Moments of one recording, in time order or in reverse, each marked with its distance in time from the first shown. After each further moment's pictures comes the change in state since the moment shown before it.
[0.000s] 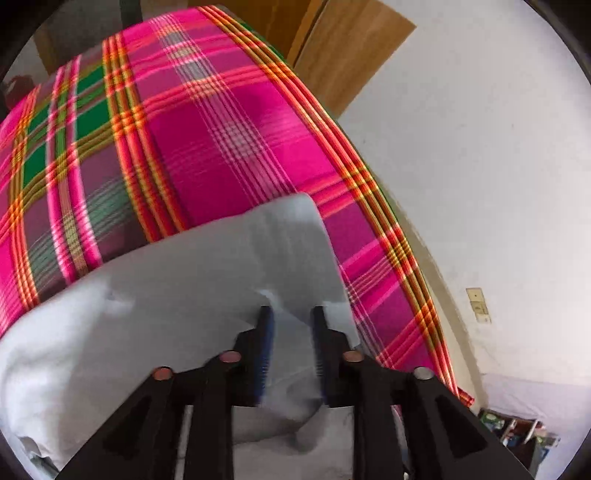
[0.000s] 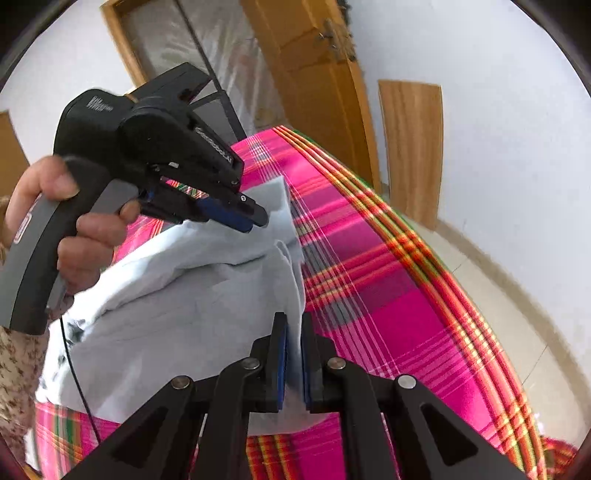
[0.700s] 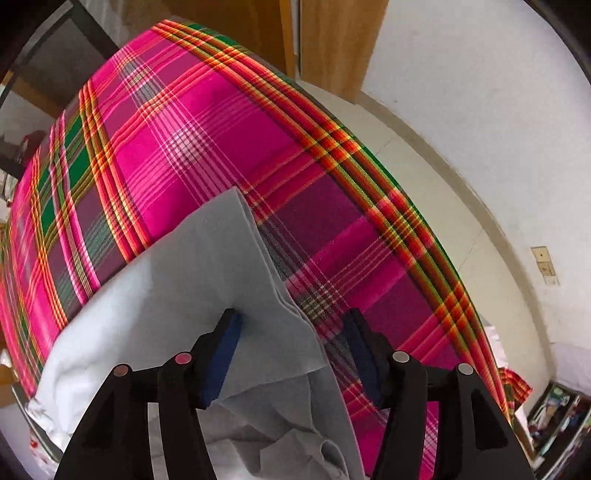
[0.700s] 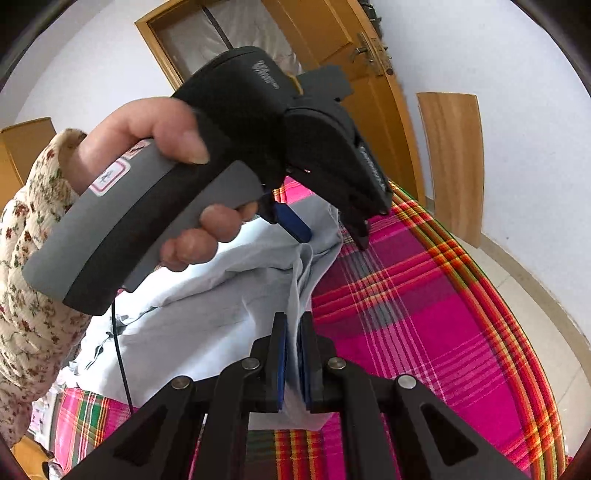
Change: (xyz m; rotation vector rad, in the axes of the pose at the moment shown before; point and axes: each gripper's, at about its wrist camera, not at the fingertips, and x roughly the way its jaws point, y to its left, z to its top) left arm 0.034 -0.065 0.011 0.155 0.106 0.314; right arm -0.014 0.007 -0.009 -0.058 -0.088 0.199
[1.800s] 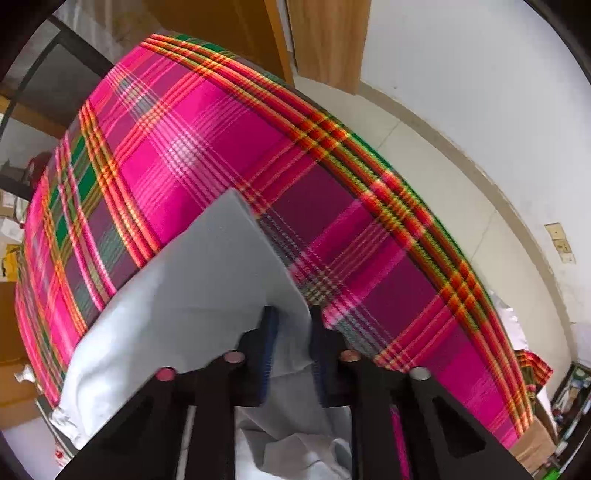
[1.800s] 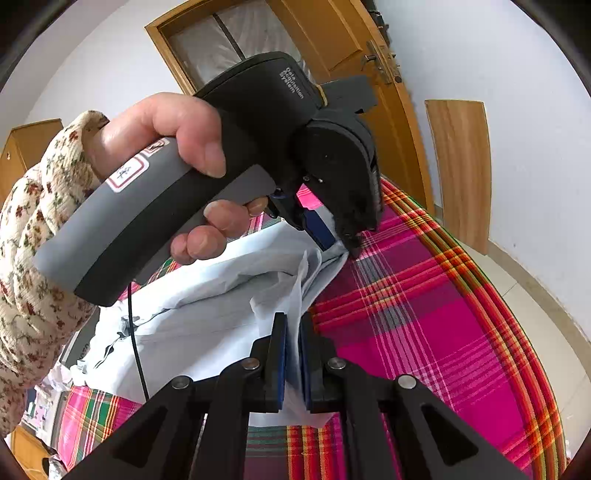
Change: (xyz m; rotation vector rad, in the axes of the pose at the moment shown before) left arm -0.020 0.000 -0.025 0.075 0.003 0.093; right arm 0.006 0.012 -0.015 -0.014 -0.024 0.019
